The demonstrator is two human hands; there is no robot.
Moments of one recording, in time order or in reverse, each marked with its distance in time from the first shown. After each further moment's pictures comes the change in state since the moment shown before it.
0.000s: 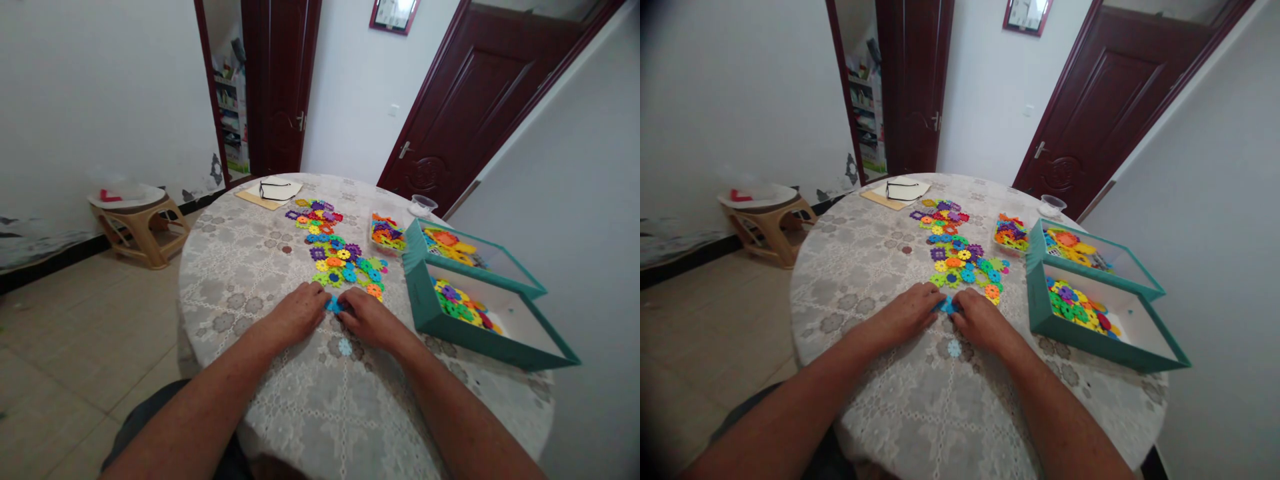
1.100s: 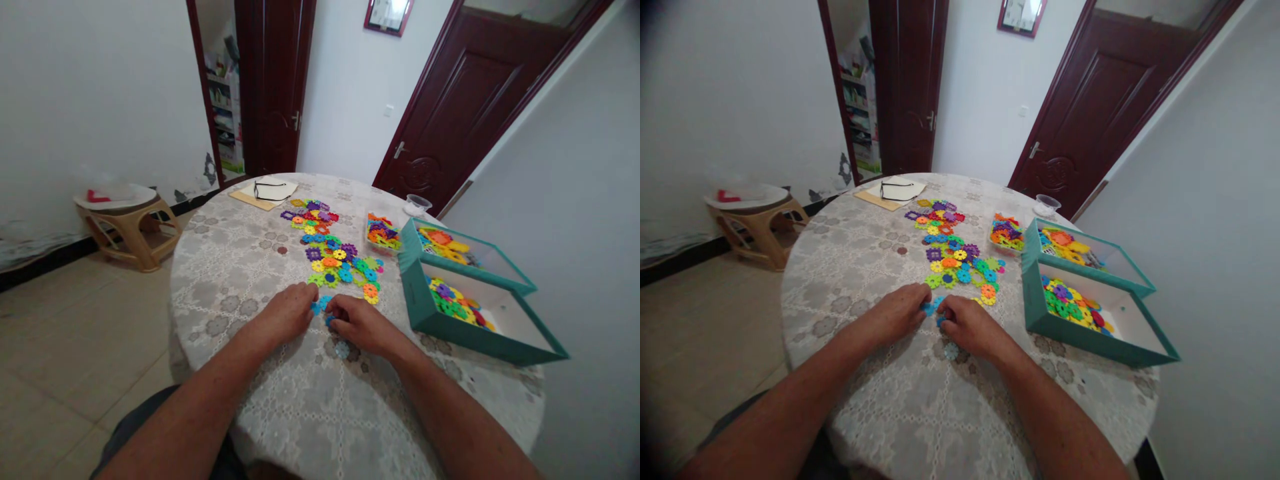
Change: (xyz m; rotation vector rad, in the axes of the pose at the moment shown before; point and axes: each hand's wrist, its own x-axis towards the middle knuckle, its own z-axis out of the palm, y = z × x) left_hand -0.004 -0.004 -0.011 -0.032 -0.026 -0.144; right_hand -0.006 -0.024 -0.004 0.245 -0.066 0.043
